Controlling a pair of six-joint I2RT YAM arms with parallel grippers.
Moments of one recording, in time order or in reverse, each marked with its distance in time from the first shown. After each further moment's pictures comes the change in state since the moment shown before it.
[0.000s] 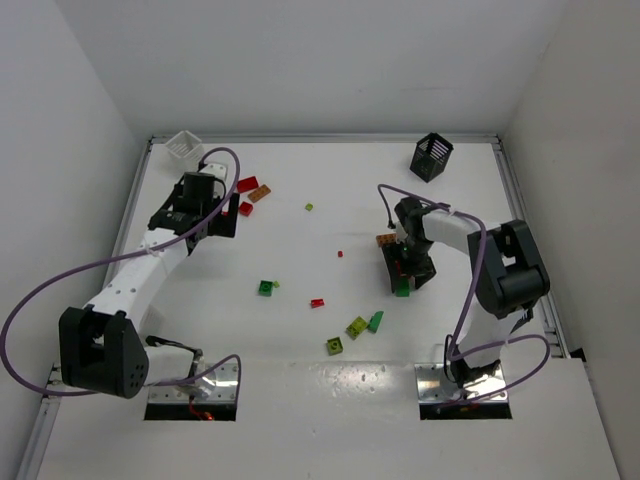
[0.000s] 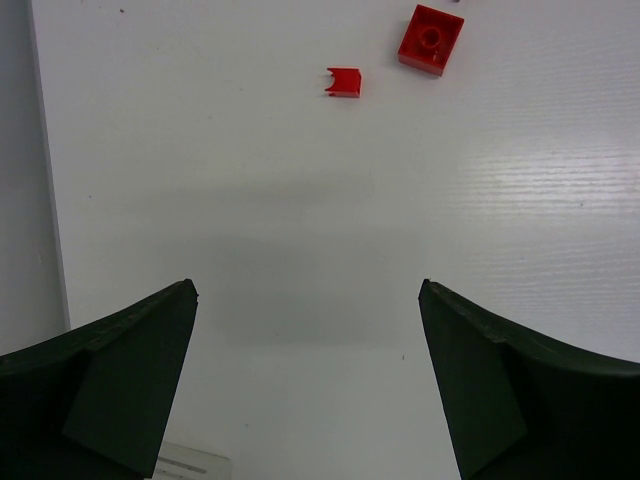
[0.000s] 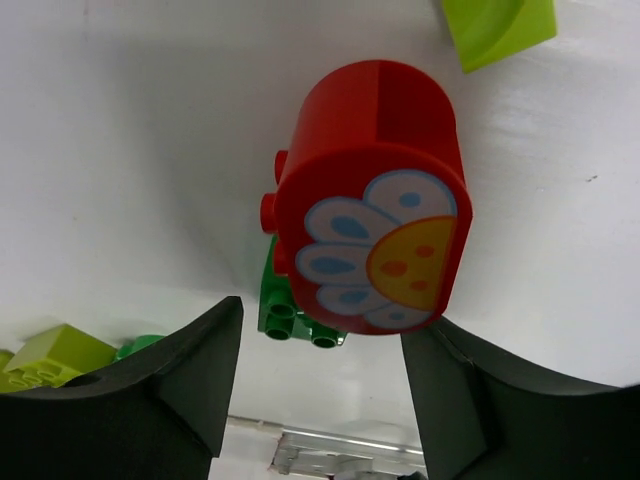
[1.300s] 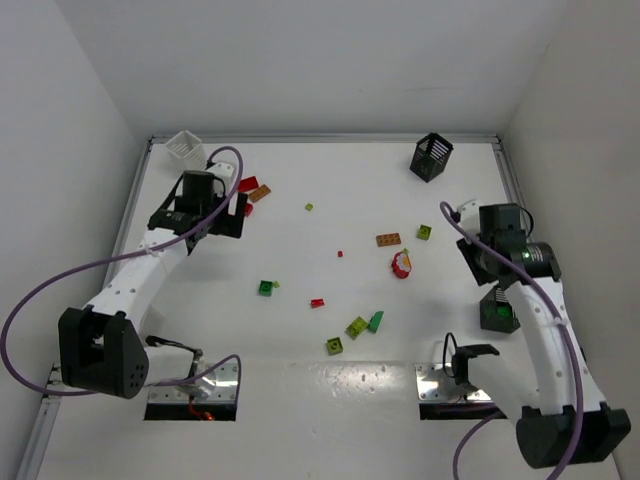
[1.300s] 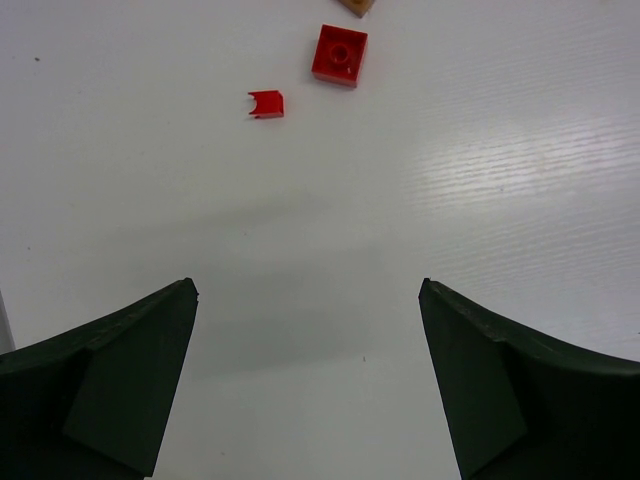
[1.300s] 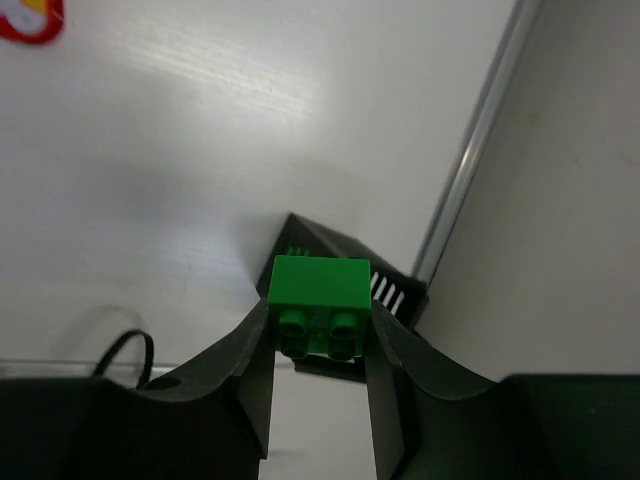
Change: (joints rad) left arm 0.001 -0.003 0.001 0.023 0.154 0.040; right arm -0.216 -0.807 -0.005 -0.262 0.336 -0.514
